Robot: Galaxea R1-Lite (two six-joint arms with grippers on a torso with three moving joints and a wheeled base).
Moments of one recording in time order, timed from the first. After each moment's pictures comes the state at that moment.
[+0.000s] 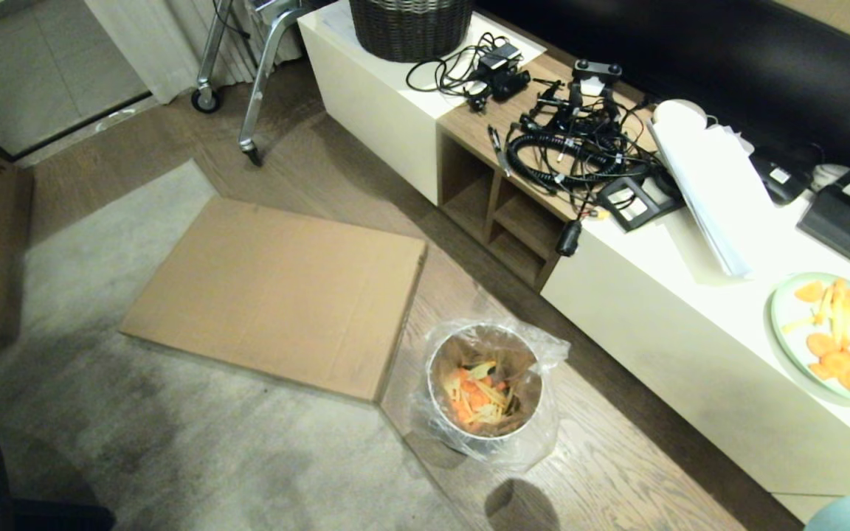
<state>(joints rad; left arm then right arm) 0.00 0.00 0.00 -0.01 0.01 -0.01 -0.01 0.00 0.00 0.00 -0.05 -0.01</state>
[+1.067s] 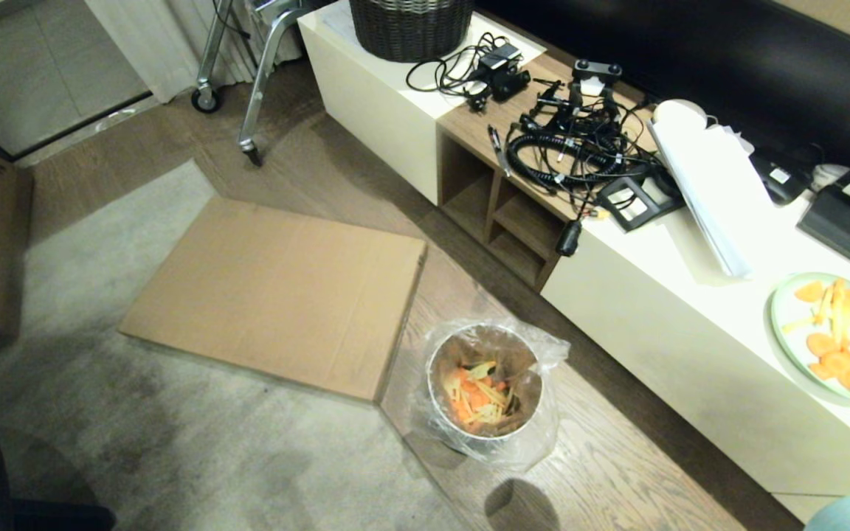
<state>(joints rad) 0.00 0.00 0.00 -0.01 0.01 -0.02 0.00 0.00 0.00 0.00 -0.05 -0.01</state>
